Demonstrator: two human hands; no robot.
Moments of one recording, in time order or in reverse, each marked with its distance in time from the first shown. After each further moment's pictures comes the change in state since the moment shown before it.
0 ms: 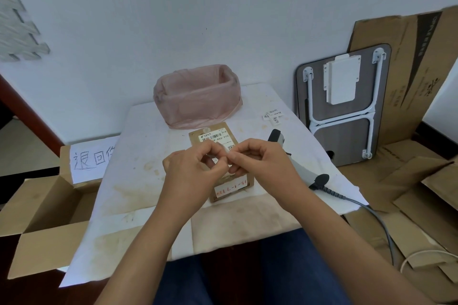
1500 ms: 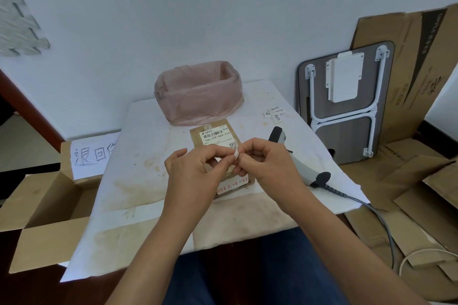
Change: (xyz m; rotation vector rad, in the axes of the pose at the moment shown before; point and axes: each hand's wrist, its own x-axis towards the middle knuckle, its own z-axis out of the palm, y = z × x) left_hand -0.012 0.001 0.005 -0.071 0.054 0.052; right_hand -0.005 0.006 0.003 -0.002 0.044 -0.038
